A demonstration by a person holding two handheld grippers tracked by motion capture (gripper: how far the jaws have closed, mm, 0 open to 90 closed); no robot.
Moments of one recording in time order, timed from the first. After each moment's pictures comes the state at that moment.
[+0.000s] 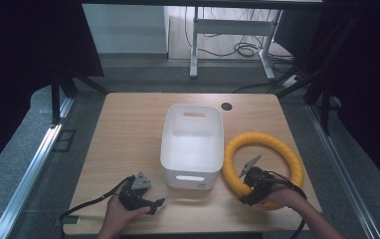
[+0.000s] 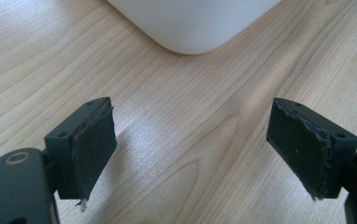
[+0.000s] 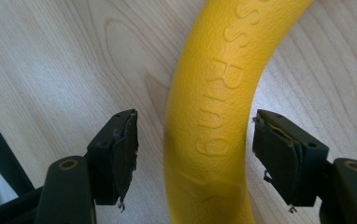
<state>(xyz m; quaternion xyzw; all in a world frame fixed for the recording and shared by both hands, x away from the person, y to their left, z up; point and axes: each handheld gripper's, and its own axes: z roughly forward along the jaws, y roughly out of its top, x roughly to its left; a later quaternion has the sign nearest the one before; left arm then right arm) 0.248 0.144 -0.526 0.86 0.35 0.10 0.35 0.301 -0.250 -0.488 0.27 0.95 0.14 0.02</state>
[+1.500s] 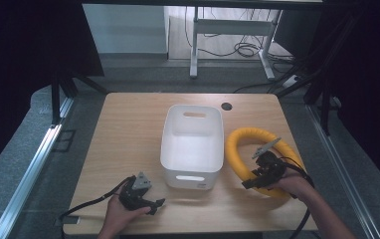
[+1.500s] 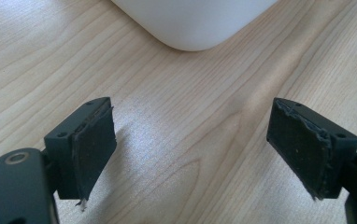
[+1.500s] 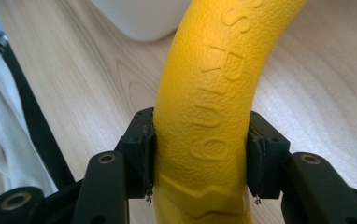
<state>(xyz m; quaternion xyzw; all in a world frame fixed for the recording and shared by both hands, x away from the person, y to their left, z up) 0.249 0.143 -0.528 0.87 0.35 0.09 0.34 0.327 -0.279 -0.452 0.31 0.92 0.25 -0.05</state>
